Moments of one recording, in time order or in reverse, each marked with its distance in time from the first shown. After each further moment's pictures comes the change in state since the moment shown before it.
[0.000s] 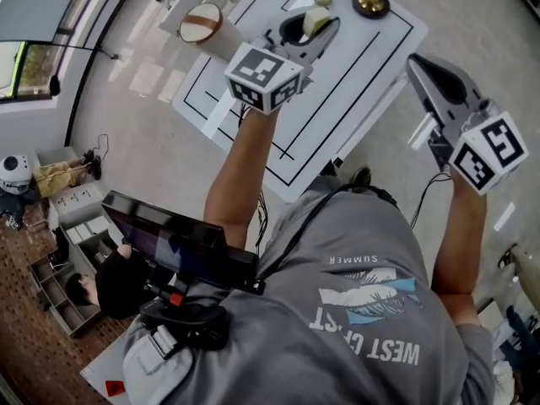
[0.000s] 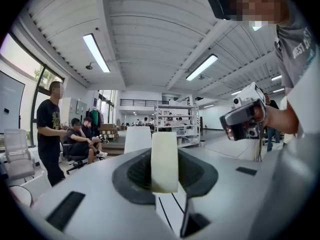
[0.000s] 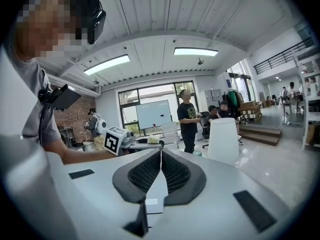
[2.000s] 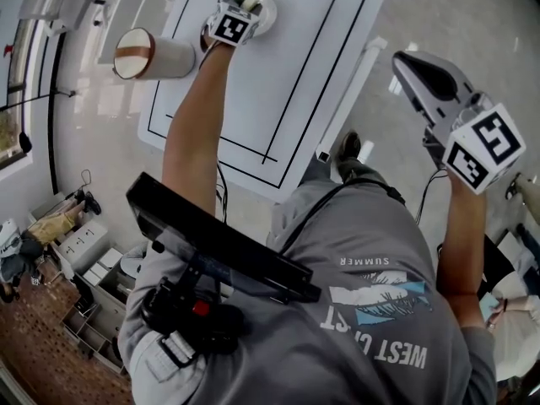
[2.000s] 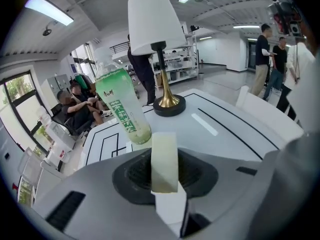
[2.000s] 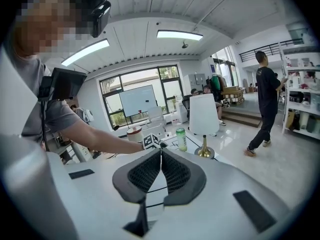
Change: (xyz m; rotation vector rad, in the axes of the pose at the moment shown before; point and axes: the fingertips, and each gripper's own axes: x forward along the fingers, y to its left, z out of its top) left arm 0.104 0.158 -0.303 0.241 0.757 -0.022; right arm -0.009 -0.040 -0.066 0.112 0.184 -0.163
